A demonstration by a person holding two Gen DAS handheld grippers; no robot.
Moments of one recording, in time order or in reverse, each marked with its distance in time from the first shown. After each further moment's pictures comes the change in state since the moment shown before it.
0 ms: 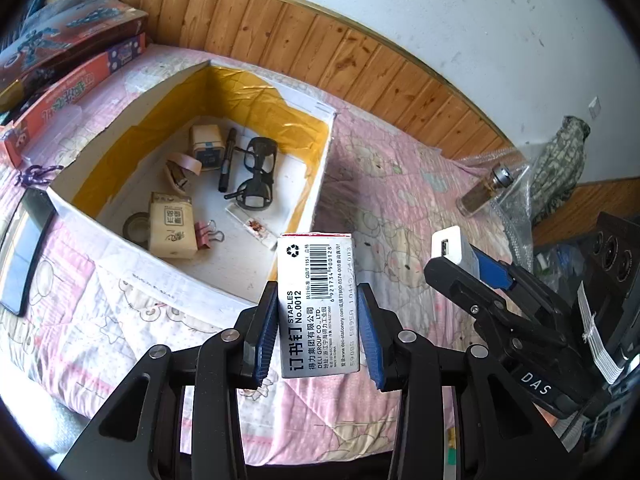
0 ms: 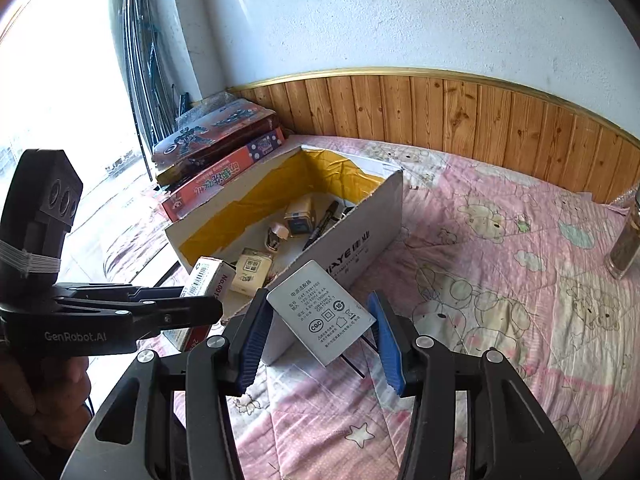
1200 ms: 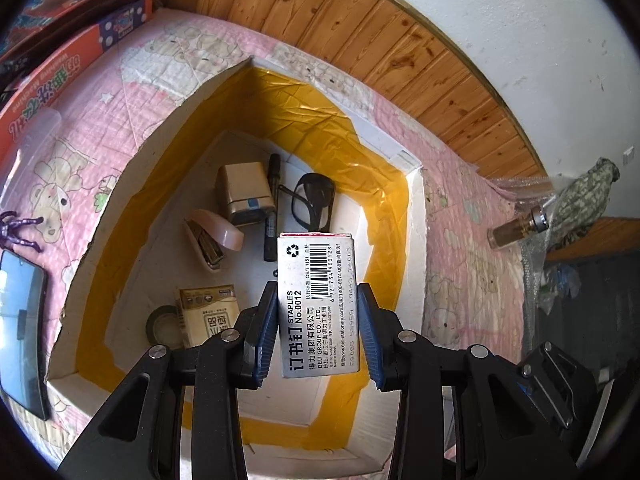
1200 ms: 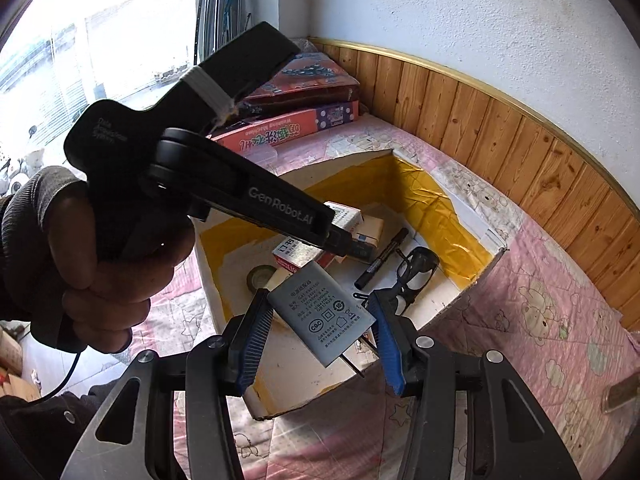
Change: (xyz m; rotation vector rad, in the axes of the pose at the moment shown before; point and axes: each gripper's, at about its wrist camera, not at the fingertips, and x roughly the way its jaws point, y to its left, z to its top) left arm 0.079 0.081 0.126 -0.109 0.160 -0.010; right arm 0.092 0.079 0.065 -0.338 0.132 0.060
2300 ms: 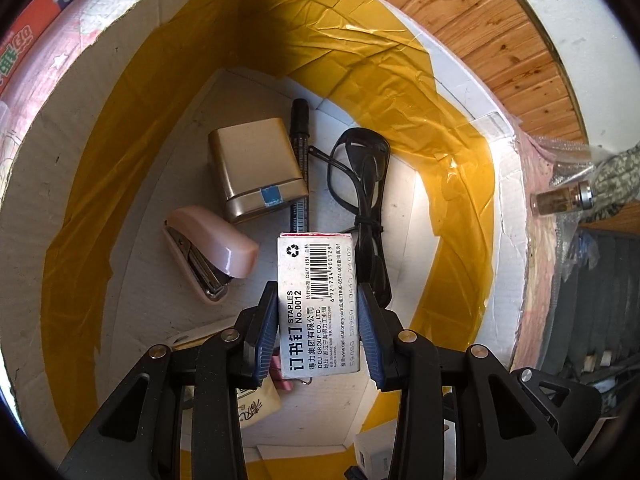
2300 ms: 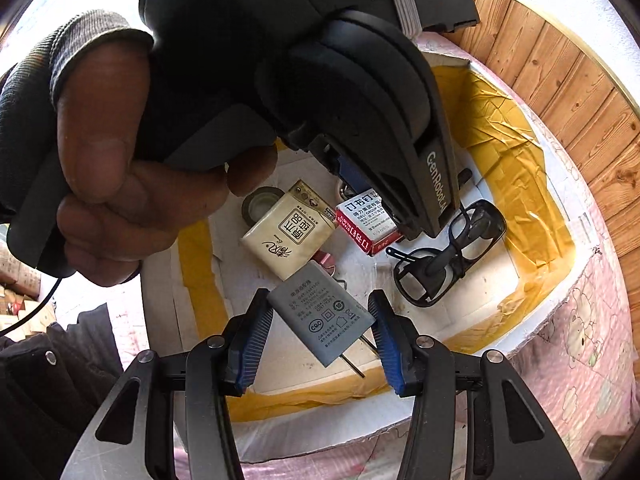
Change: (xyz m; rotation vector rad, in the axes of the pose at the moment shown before) left arm 0.088 0.026 0.034 -0.013 0.263 0.070; right arm 0.096 -0.002 0.002 -0.117 0.330 0.138
